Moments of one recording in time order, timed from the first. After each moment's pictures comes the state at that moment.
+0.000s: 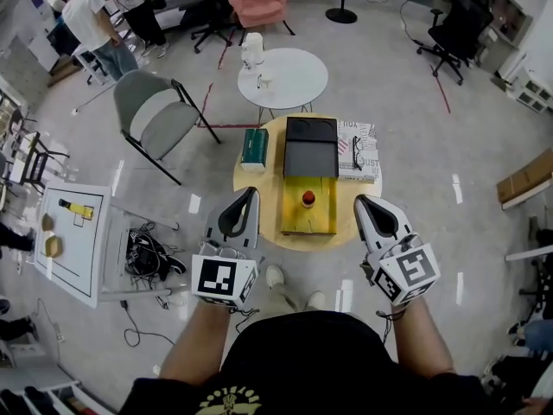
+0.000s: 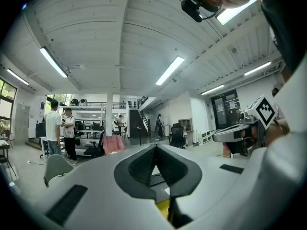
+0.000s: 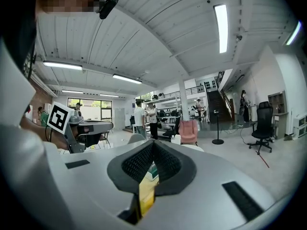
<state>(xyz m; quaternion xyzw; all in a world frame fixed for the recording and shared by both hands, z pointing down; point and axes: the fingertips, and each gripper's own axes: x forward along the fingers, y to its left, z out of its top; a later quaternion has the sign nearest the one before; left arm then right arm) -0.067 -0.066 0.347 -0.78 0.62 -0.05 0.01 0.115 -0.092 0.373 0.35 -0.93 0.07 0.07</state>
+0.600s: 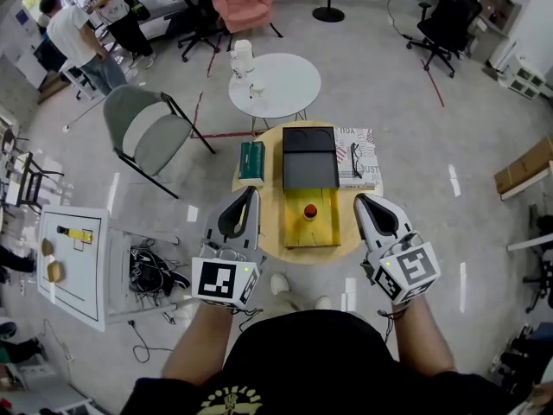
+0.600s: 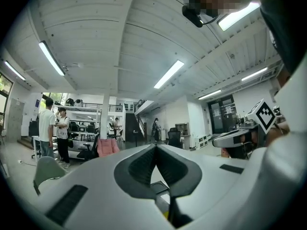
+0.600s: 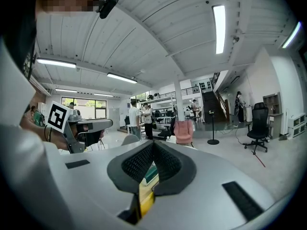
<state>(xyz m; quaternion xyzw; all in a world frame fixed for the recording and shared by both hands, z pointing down) -0.085 -0.120 0.338 -0.80 0.60 -0.03 0.02 0.096 -0.135 0.371 0.38 -0.92 0.07 0.07</state>
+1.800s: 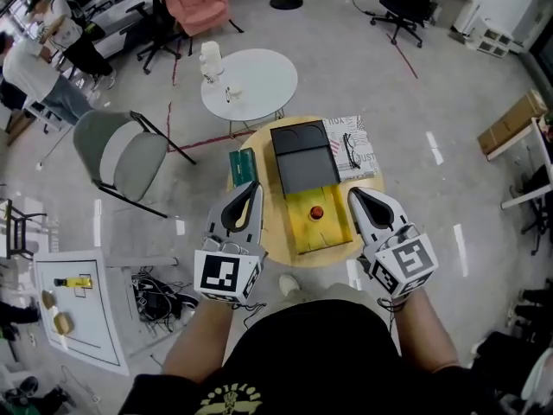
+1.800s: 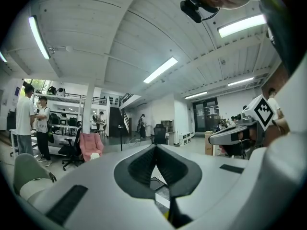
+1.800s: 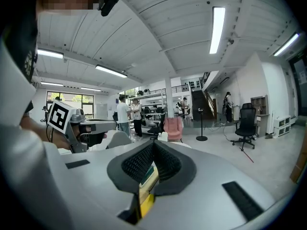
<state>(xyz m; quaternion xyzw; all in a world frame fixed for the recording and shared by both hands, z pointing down) -0.120 -0.187 0.376 -0.86 0.51 -0.05 0.00 0.043 -0.168 0.397 0.45 -0.89 0.08 0.09</state>
